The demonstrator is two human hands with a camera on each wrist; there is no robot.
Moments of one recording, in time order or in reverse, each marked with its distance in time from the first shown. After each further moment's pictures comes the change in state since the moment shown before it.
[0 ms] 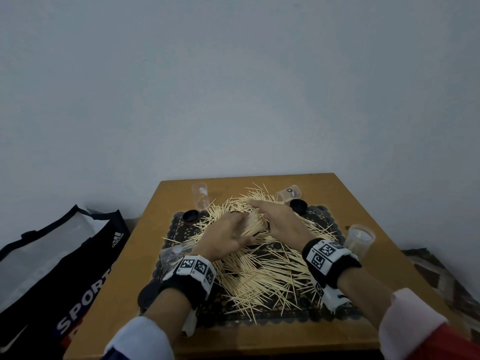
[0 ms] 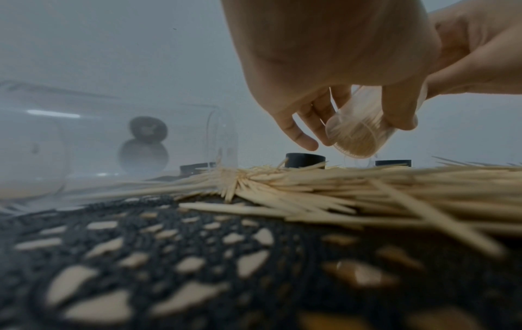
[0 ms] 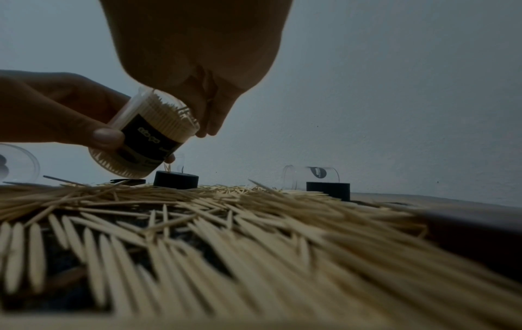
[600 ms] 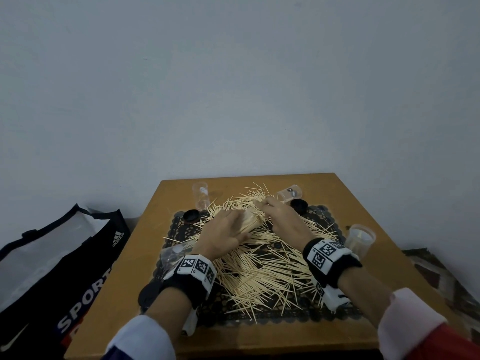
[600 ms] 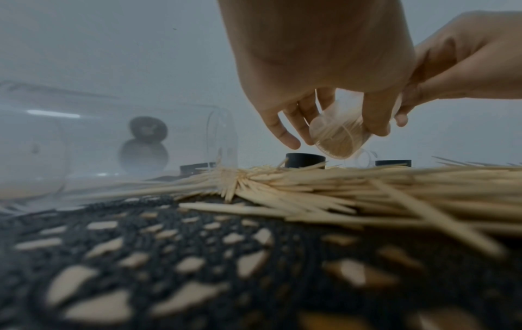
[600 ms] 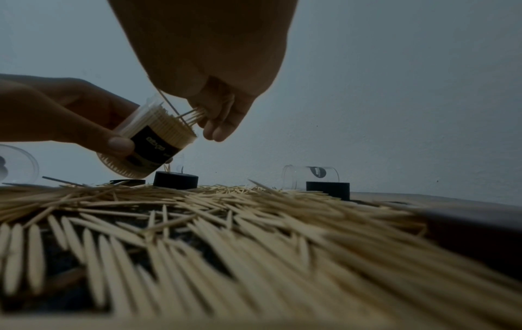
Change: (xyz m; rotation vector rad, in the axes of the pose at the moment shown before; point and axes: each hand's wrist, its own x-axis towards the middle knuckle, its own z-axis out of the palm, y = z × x) left_hand -0.002 0.000 -0.003 0.120 0.044 -0.075; right_hand 0.003 0.003 -0.001 -0.159 0.012 0.033
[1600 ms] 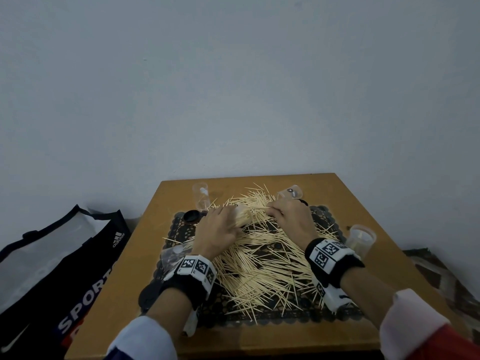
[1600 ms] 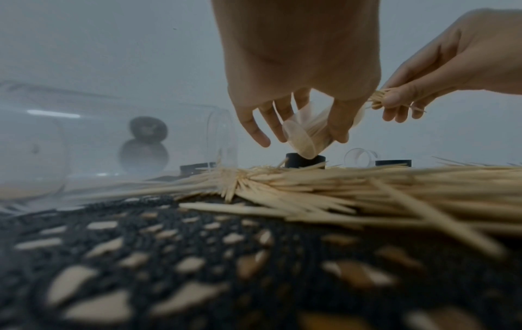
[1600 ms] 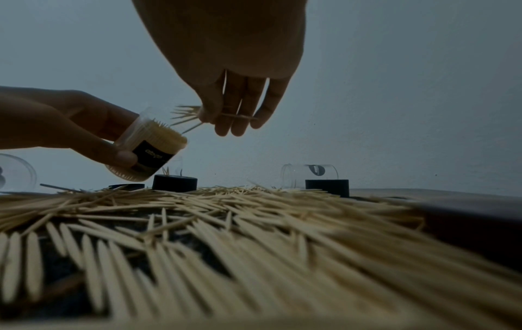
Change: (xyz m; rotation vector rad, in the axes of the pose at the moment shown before) left_hand -0.003 0.008 -0.010 0.041 0.094 -0.146; right_hand -0.004 0.005 -0.006 0.031 0.317 0.111
